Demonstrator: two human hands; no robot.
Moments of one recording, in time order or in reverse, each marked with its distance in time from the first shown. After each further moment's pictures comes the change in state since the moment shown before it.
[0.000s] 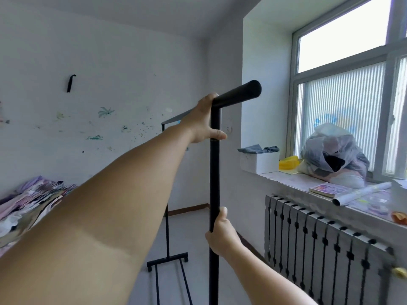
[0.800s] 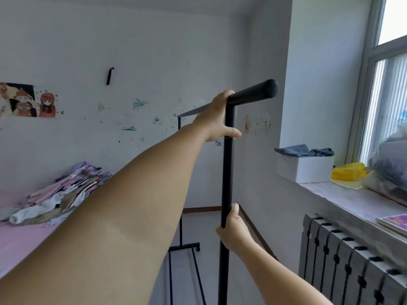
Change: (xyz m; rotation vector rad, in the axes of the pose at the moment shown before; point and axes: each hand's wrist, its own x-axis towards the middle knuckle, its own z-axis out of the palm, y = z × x) left_hand 0.177 -0.088 0.149 0.106 0.081 -0.189; right_hand 0.251 0.087 -0.057 0.047 -0.155 -0.170
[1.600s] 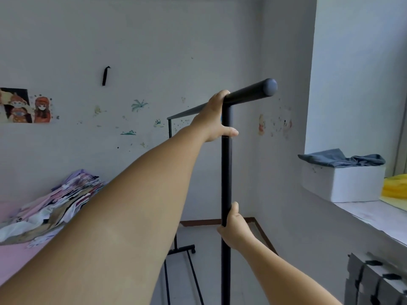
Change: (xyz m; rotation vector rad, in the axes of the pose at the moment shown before) left_hand 0.197 -0.180 0.112 0.059 0.056 -0.035; right_hand 0.292 0.040 0.009 0.031 -0.080 -0.097
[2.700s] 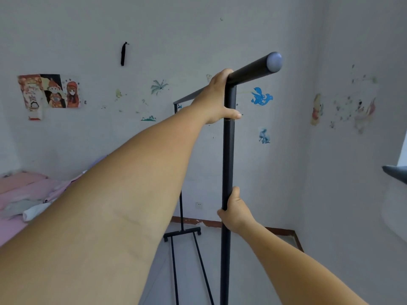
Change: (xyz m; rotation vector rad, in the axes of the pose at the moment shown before) left_hand 0.261 -0.204 0.177 0.245 0.085 -0.181; right_hand 0.400 0.102 -0.017 0.054 -0.197 -0.207
